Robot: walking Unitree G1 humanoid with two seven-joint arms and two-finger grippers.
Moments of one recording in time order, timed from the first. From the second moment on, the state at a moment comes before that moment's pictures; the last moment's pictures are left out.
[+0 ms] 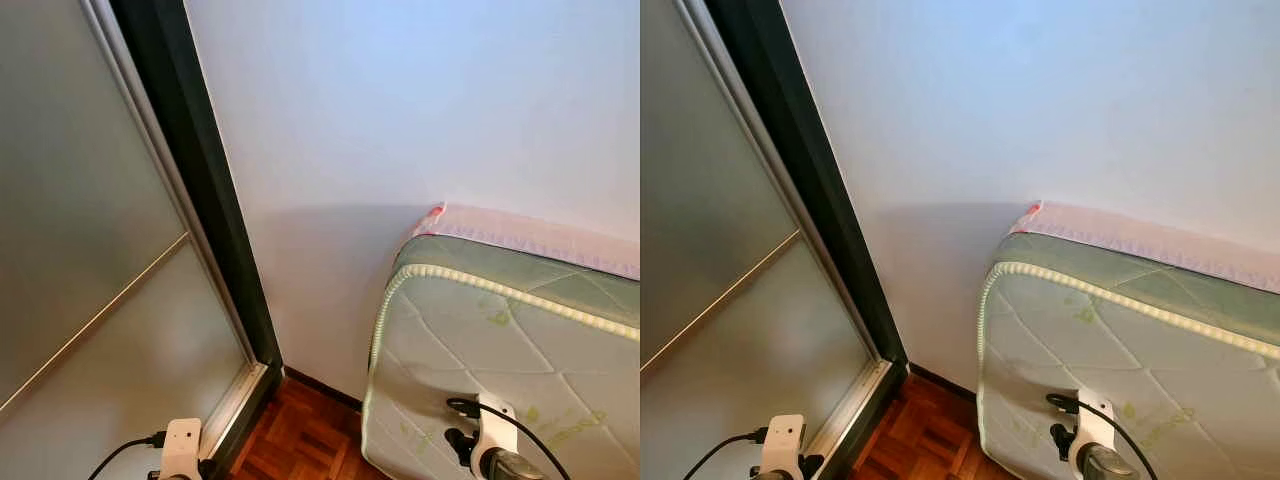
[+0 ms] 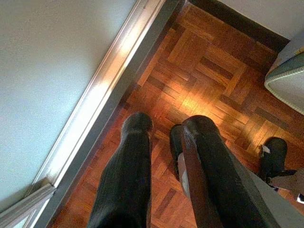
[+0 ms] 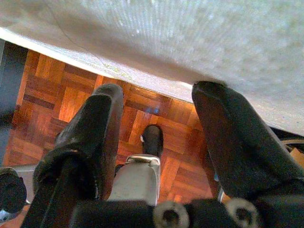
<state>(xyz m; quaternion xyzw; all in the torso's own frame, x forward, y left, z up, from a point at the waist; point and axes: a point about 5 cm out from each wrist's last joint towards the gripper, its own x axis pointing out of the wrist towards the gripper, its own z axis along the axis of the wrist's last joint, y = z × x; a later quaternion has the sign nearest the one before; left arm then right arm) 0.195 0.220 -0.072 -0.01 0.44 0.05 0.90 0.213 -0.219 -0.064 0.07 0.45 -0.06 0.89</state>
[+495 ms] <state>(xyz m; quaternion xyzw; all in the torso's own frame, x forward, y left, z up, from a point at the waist) 0.195 0.220 -0.072 -0.01 0.44 0.05 0.90 0.213 -0.219 -0.064 0.07 0.45 -0.06 0.89</state>
